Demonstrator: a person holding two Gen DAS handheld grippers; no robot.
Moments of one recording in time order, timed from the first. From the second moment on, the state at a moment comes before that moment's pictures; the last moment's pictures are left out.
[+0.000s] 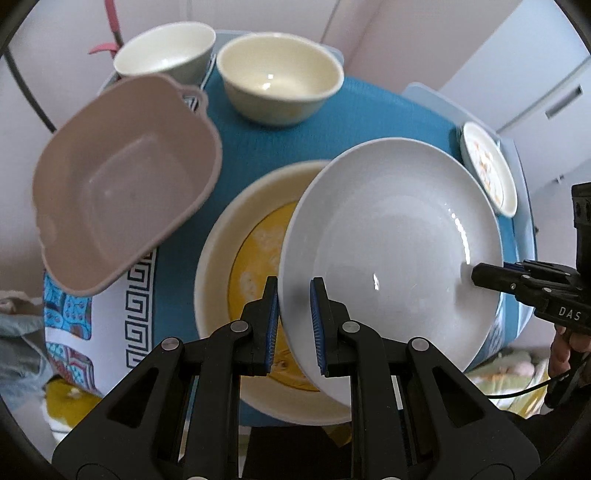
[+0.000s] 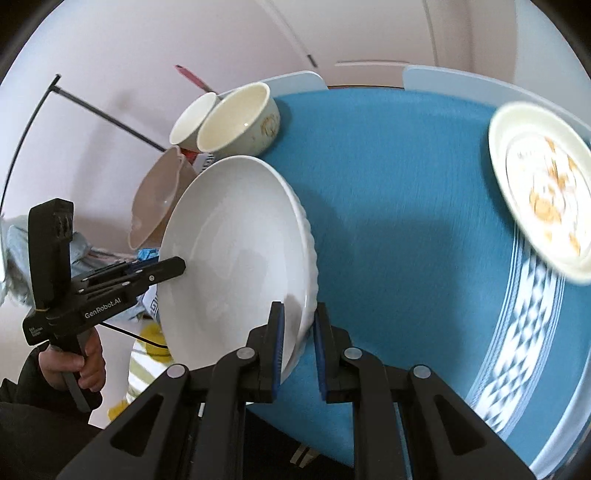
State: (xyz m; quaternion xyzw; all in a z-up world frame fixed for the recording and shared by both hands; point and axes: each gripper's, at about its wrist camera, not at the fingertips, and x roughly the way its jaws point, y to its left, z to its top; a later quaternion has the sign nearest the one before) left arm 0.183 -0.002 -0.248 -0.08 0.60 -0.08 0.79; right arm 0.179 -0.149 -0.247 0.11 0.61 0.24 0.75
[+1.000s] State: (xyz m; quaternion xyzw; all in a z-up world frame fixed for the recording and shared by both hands) left arm 0.202 -0.018 -0.275 0.08 0.58 -0.10 0.80; right arm 0.153 -0.110 -0.262 0.08 0.59 0.15 0.79
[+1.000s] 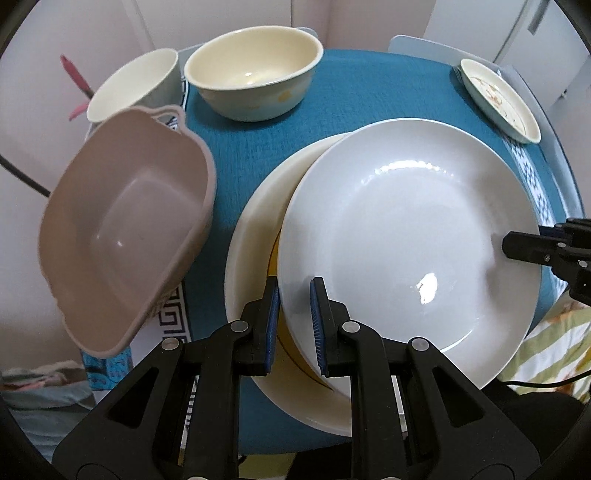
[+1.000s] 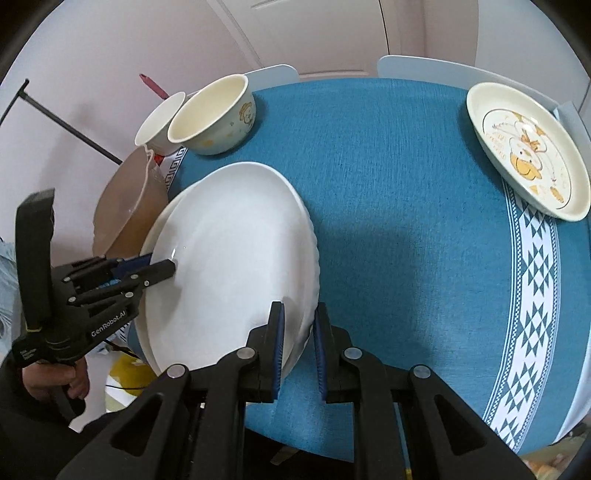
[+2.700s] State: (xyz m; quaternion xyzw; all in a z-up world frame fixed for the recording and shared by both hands) left arm 0.175 -0.031 -0.268 0.17 0.53 -0.06 0.83; right arm 0.151 -0.081 -0.260 -0.03 0.57 0.14 0.81
